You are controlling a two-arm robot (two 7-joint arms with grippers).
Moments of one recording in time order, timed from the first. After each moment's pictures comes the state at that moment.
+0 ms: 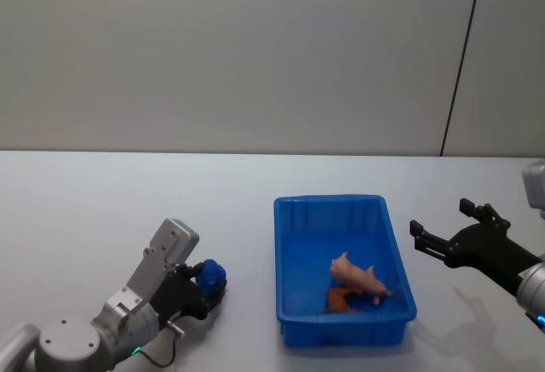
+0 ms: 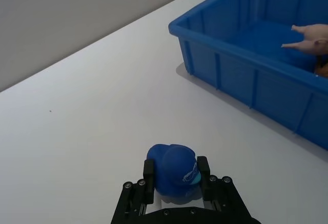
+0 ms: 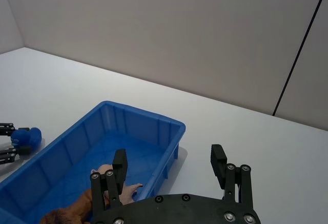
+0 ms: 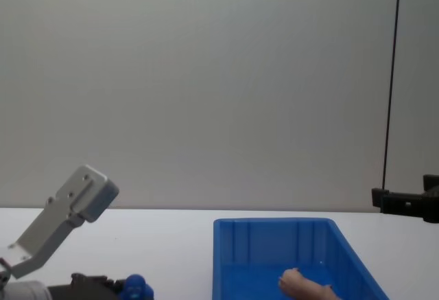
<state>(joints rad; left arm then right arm) -0.41 0.34 0.41 -1.04 -0.12 0.05 -0.37 0.13 0.34 -0.18 -1.58 0.28 0.20 0.31</state>
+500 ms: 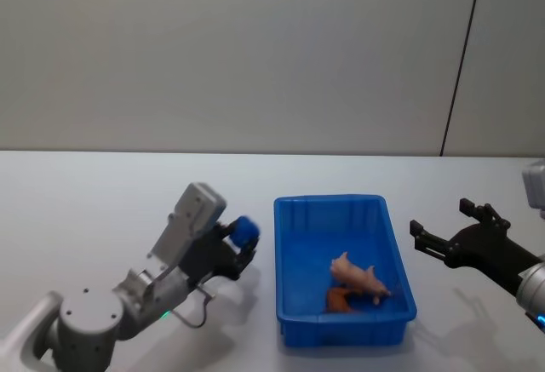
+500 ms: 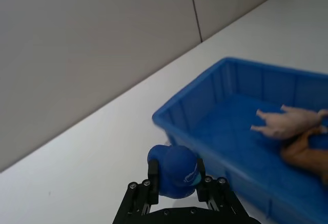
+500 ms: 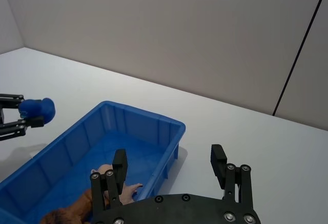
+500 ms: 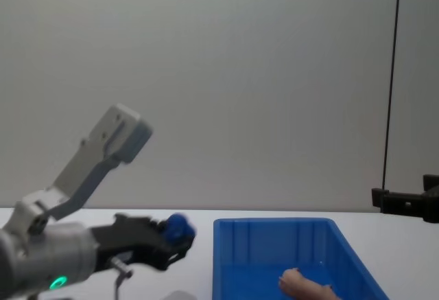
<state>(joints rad) -0.44 0.31 0.42 -1.13 -0.11 0.00 -0.38 0.13 0.34 -0.18 -1.58 0.28 0.20 0.31</state>
